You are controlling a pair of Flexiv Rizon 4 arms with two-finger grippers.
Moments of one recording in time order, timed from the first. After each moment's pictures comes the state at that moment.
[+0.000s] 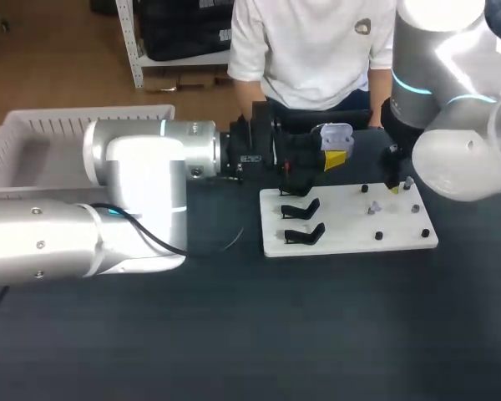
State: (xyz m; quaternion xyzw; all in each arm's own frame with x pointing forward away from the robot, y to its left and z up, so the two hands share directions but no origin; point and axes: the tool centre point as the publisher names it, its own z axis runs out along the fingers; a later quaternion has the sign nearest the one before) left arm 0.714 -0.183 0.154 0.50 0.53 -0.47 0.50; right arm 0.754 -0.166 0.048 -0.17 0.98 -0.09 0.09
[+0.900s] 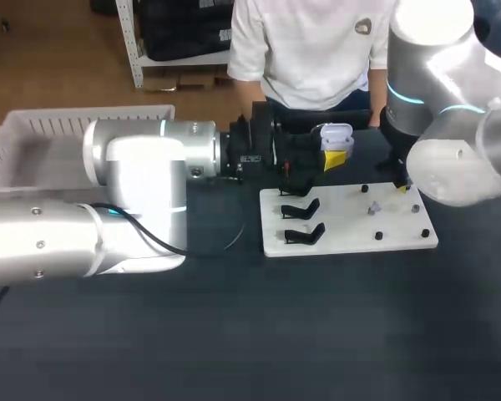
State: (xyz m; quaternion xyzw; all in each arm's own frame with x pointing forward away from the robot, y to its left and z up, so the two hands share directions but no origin) left arm 0.714 -0.183 0.154 0.50 0.53 -0.47 0.50; right arm 0.769 -0.170 0.026 -0.15 0.98 -0.10 0.09
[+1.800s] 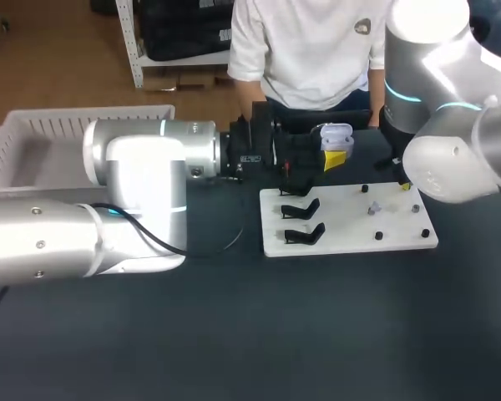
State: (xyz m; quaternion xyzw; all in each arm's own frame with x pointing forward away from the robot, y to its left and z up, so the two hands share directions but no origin) left arm 0.714 -0.183 0.154 0.50 0.53 -0.47 0.50; right arm 0.772 -0.170 0.027 -0.14 0.98 -0.10 0.09
